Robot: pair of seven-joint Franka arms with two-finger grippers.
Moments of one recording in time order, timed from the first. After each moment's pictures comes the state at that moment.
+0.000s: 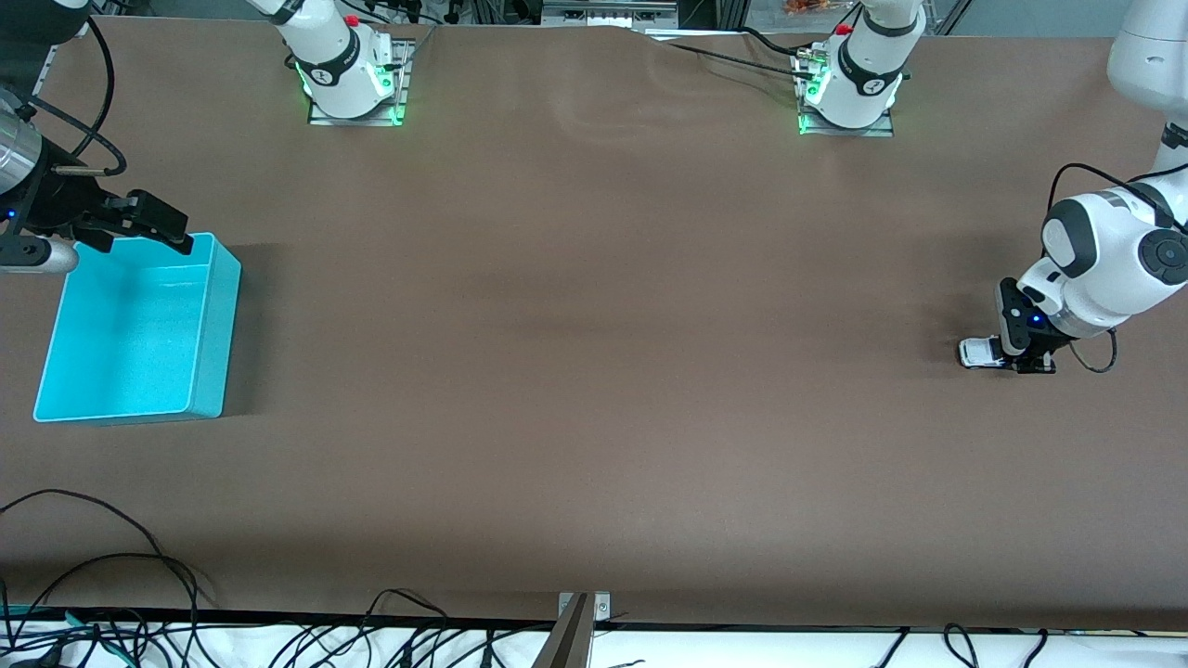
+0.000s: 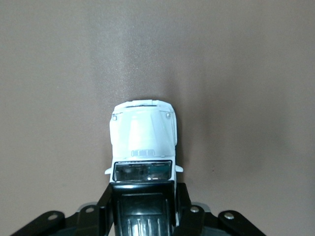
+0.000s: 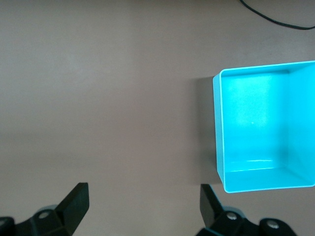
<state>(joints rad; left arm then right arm) 0.45 0.48 -0.08 -2.11 0.19 2.65 1.83 0.07 0.07 -0.02 -1.54 0.01 1.60 0.07</state>
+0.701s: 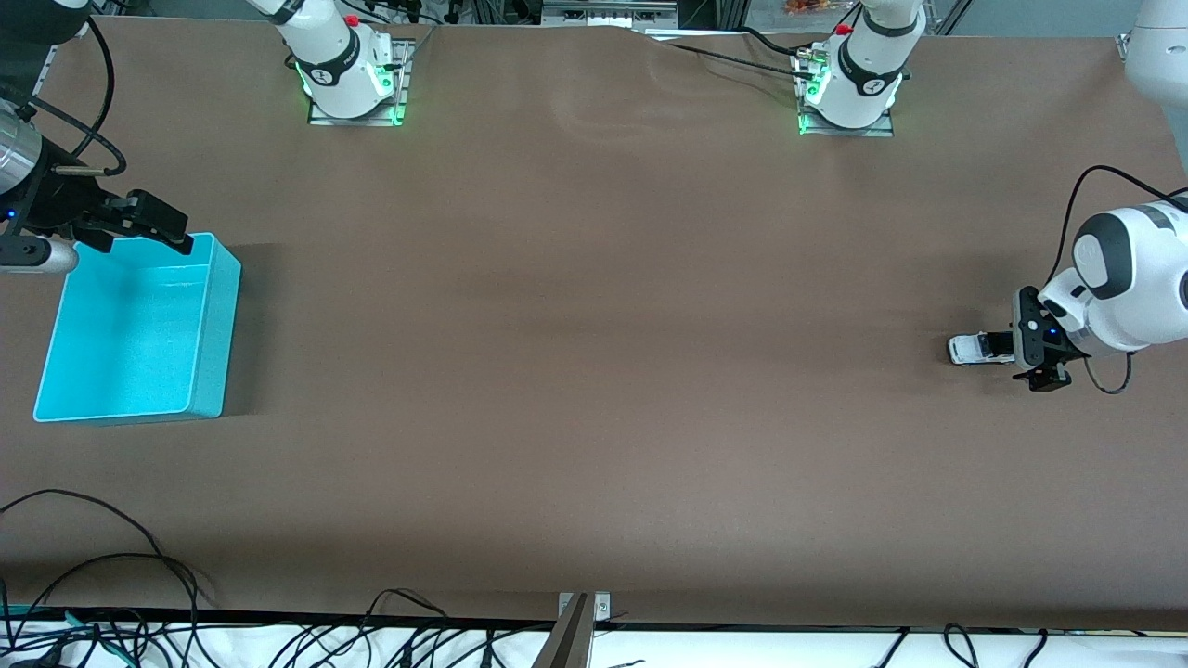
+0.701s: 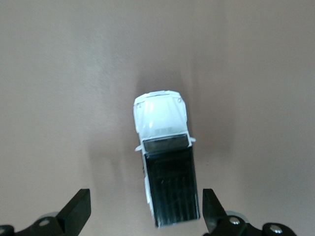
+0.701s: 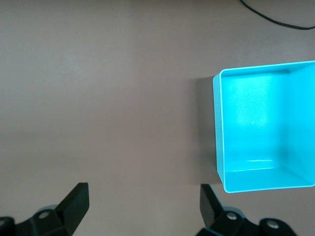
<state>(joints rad) 0.46 0.49 -0.15 -1.90 0.19 2.31 1.83 0.07 0.07 -0.02 -1.54 0.01 1.60 0.07</state>
